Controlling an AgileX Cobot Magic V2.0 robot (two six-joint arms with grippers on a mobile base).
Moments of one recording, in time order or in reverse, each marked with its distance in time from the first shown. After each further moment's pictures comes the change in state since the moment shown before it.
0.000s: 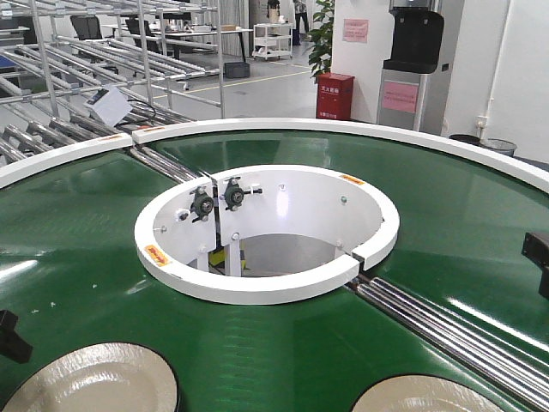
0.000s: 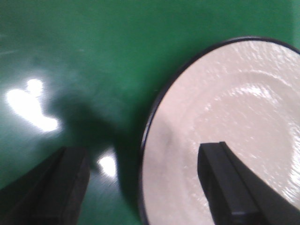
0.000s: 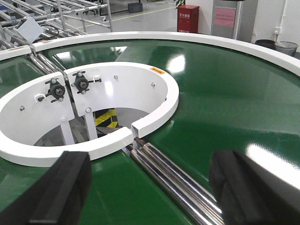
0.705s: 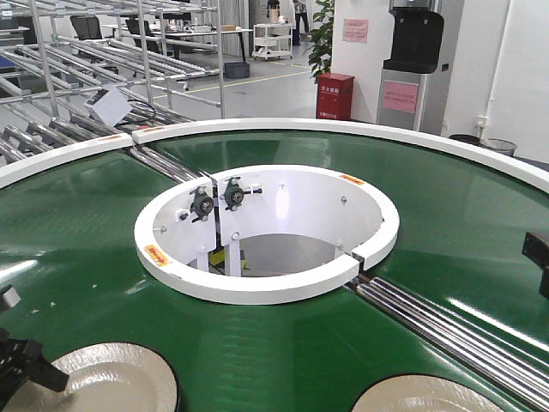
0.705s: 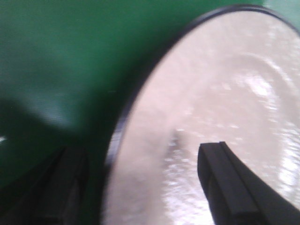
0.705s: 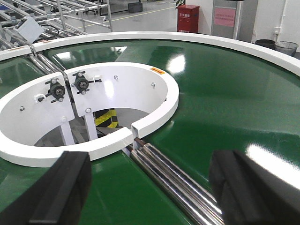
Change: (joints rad) left arm 0.000 0.176 0.021 -0.218 0.071 0.209; right arm 0.000 0.000 0.000 0.000 0.000 0.000
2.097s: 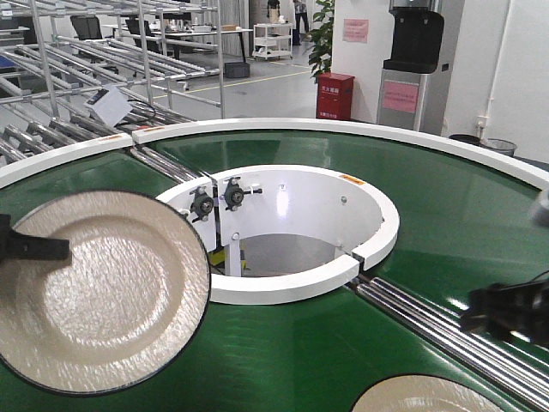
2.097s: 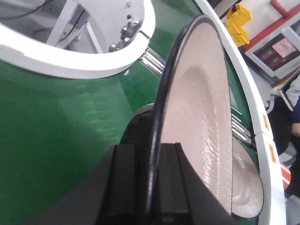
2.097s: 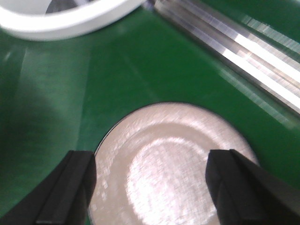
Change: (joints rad) left arm -0.003 -0.464 0.060 -0.425 0.086 0.053; right arm -0.009 0.340 -0.252 0.401 0.581 -0.154
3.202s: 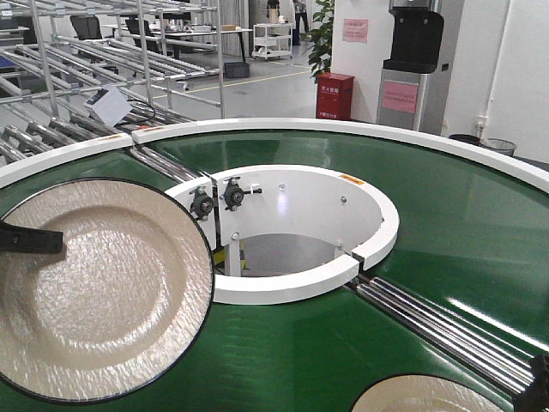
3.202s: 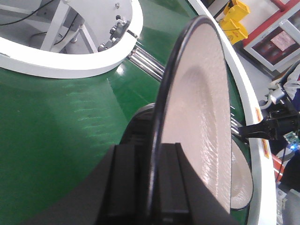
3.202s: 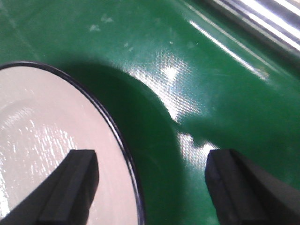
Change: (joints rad) left arm 0.000 -0.067 0.010 0.024 0.026 -0.045; right arm -0.502 0.507 -0.002 0.387 0.113 -0.608
